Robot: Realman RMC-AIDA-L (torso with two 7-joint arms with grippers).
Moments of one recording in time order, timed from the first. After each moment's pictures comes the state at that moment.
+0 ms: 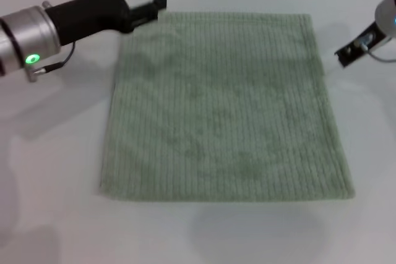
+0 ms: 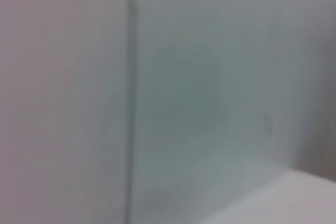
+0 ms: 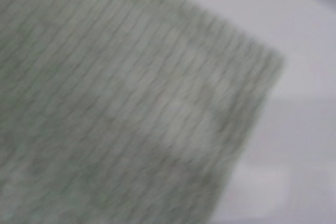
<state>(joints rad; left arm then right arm) -0.53 -2.07 -2.20 -0.66 1.51 -1.13 1.87 1.01 2.01 -1.15 -0.65 -2.90 -1.14 2.65</state>
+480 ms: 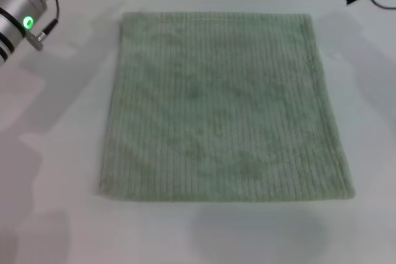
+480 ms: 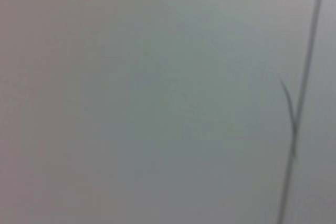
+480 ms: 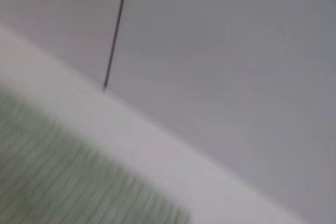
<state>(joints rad) -0.63 -2.07 -2.21 -0.35 0.82 -1.04 2.23 0.77 2.07 -1.27 -1.11 -2.92 -0.94 2.68</state>
